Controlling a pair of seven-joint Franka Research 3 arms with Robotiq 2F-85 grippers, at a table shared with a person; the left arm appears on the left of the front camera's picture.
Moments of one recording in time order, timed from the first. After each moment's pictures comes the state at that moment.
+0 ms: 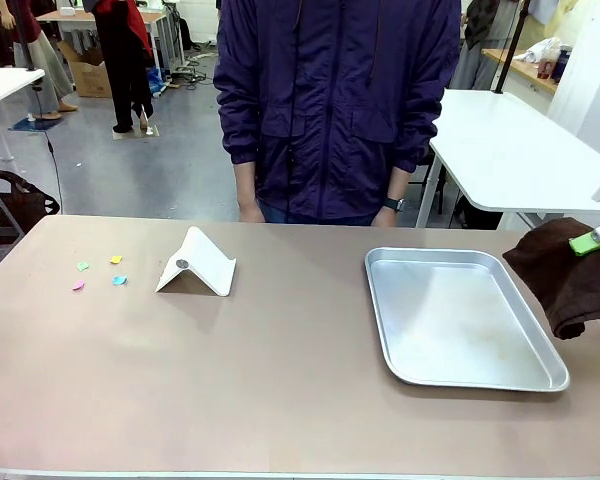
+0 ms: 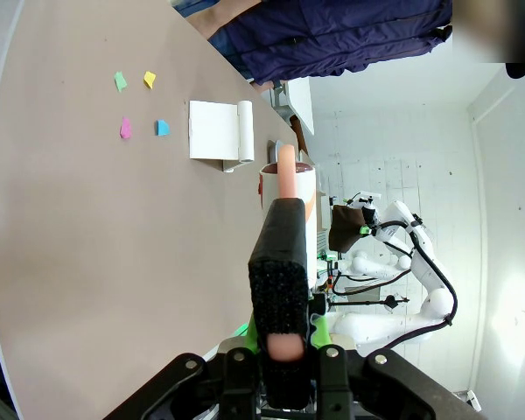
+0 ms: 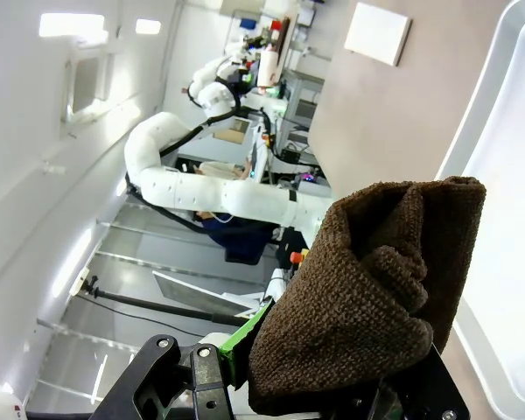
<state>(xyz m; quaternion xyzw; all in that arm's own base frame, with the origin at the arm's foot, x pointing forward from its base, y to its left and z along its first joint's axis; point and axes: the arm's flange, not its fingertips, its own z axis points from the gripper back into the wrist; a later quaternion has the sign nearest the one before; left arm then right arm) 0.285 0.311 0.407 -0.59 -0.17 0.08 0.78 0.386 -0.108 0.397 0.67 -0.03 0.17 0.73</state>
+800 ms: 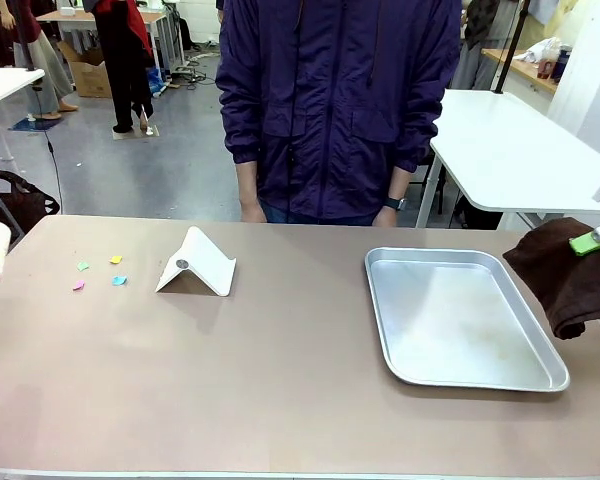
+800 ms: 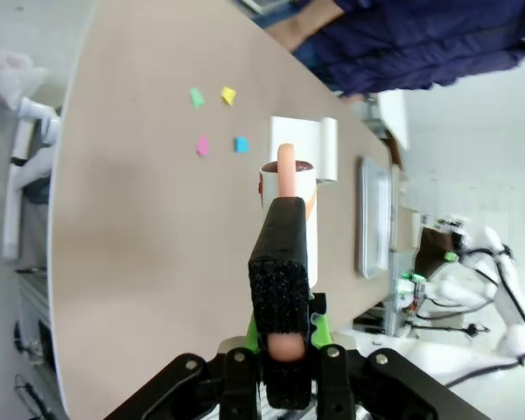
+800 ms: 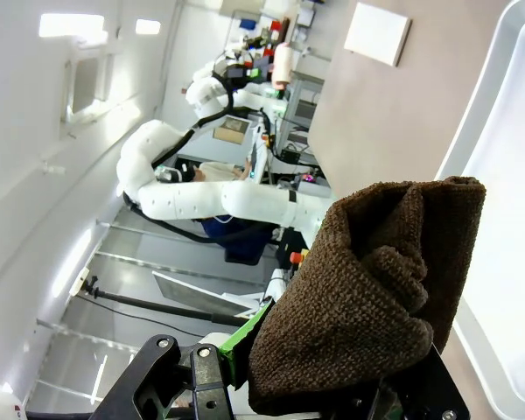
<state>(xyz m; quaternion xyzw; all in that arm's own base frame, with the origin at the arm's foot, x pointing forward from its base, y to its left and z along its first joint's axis) 0.308 0.282 0.437 -0.46 -0.17 0.11 0.87 0.385 -0.109 0.398 0.67 -0.03 0.17 0.73</state>
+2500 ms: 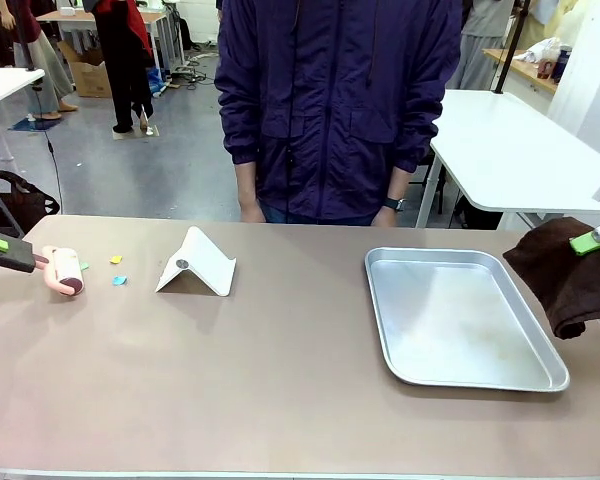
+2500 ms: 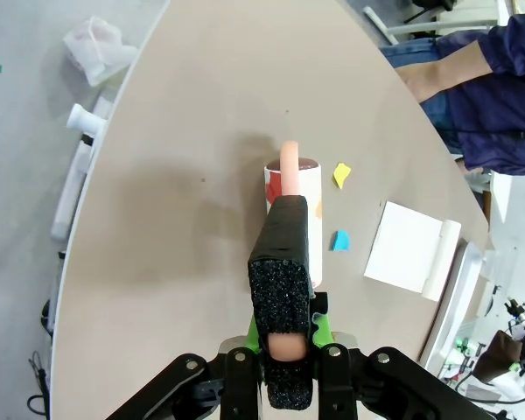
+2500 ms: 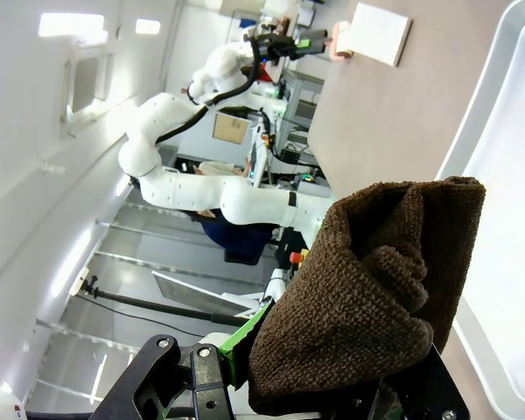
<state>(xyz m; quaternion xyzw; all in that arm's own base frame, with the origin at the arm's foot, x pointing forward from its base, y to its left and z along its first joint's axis) 0.435 0.213 0.368 -0.34 -0.12 0.22 0.91 0.385 -0.109 0.398 0.67 -0.03 0.17 0.73</state>
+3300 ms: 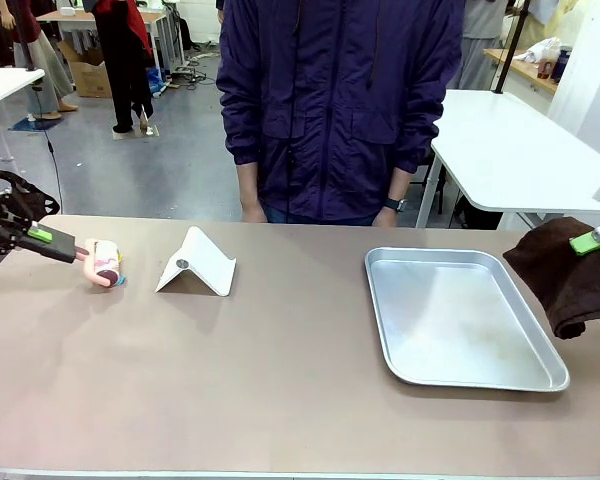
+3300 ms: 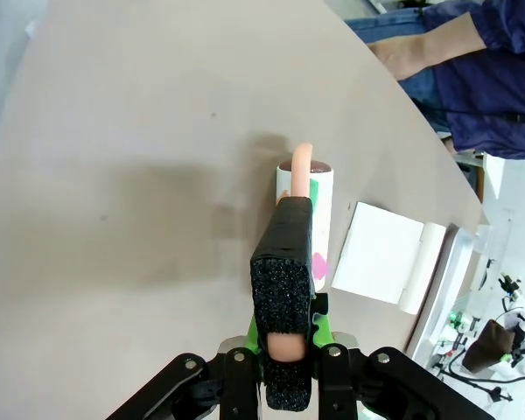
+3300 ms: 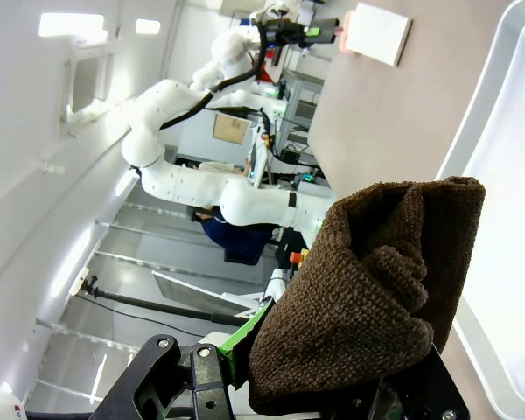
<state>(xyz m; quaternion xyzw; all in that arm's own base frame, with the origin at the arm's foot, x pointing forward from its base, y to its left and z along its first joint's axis) 0.490 0.163 0.358 -0.36 -0.08 0.19 0.91 0.385 -0.108 0.399 0.67 -0.03 0.17 0.73</state>
